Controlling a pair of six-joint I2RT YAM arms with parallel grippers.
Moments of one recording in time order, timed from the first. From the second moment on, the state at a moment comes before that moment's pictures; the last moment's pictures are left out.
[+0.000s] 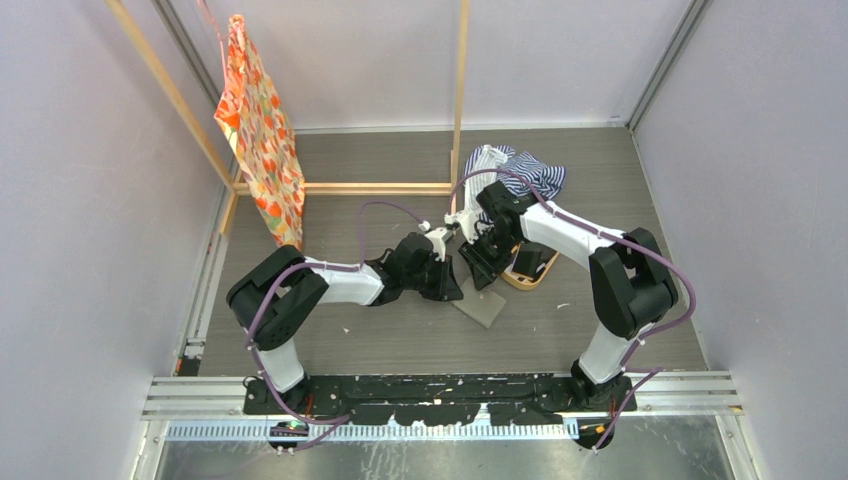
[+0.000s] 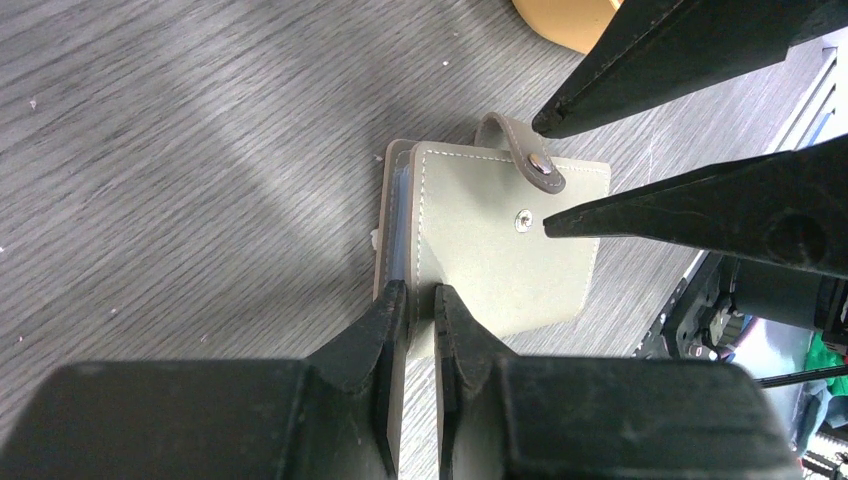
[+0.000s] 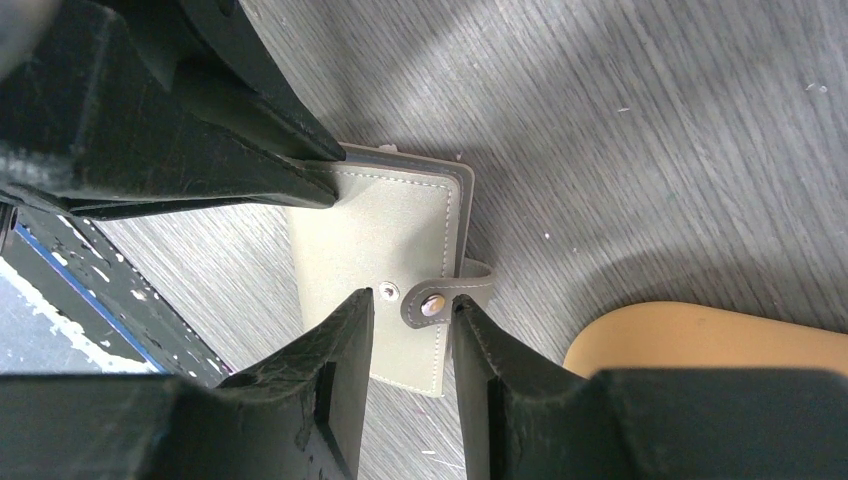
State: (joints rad) left arm -0.84 1.75 0.79 0.30 0.28 -0.64; right arm 0.51 1.72 1.17 -0.81 -0.40 -0.35
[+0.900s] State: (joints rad) left arm -0.84 1.75 0.77 0.32 0.28 -0.65; right arm 0.51 1.72 1.16 -0.80 -0.41 -0.36
